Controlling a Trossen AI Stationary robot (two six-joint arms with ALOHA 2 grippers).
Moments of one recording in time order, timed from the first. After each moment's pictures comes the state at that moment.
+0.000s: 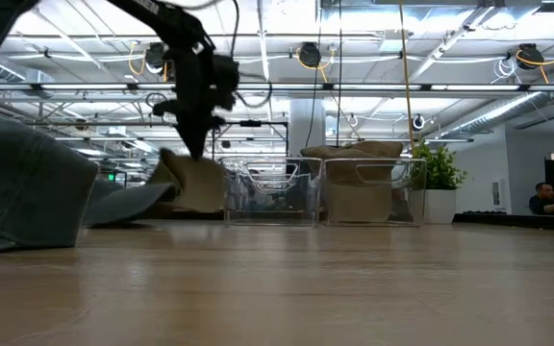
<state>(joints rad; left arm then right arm) 0.70 1.82 1.62 -1.19 0.07 1.02 0.04 1.19 1.34 -0.09 0.13 -0.15</state>
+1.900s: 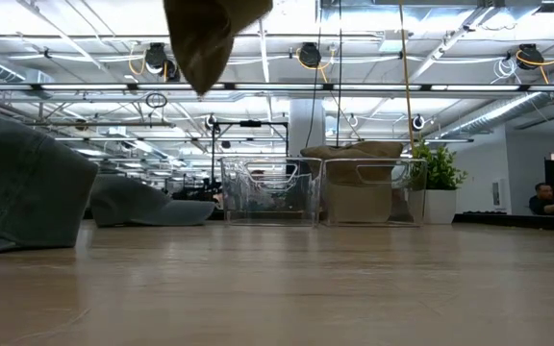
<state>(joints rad) 0.08 1.23 1.62 -0.69 -0.65 0.92 0.03 1.19 1.34 -0.10 0.10 0.24</state>
